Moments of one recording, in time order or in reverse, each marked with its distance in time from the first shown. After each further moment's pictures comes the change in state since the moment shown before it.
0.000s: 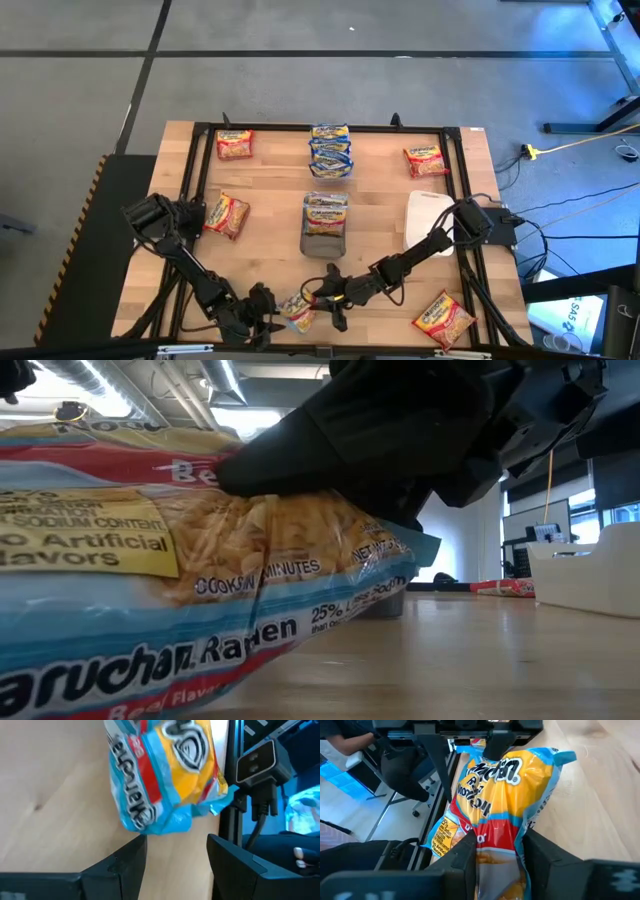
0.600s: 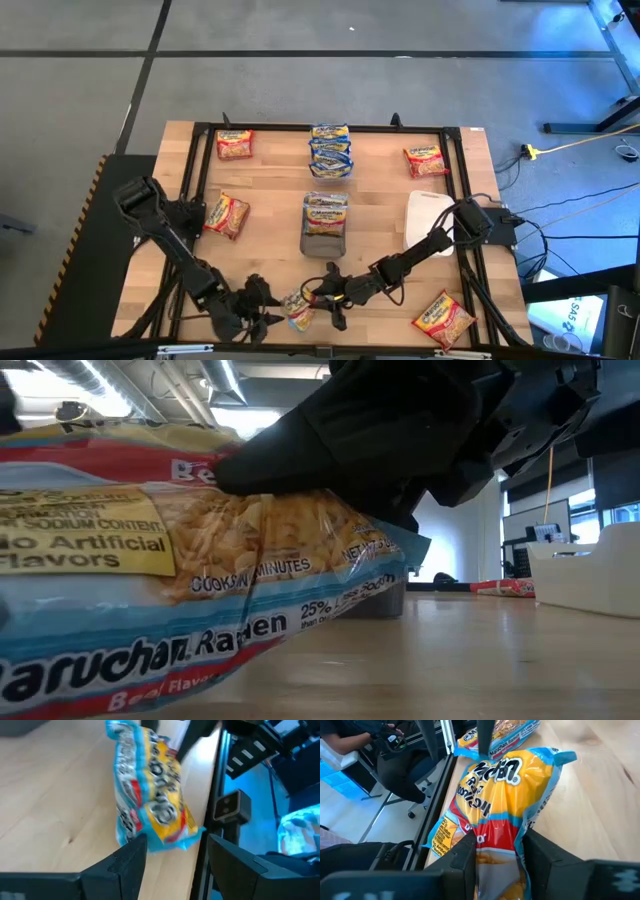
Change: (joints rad) left arm 0.022 -0.184 0.001 -0.146 -0.056 -0.020; right arm 0.000 -0.001 0.000 0.004 0.018 -0.028
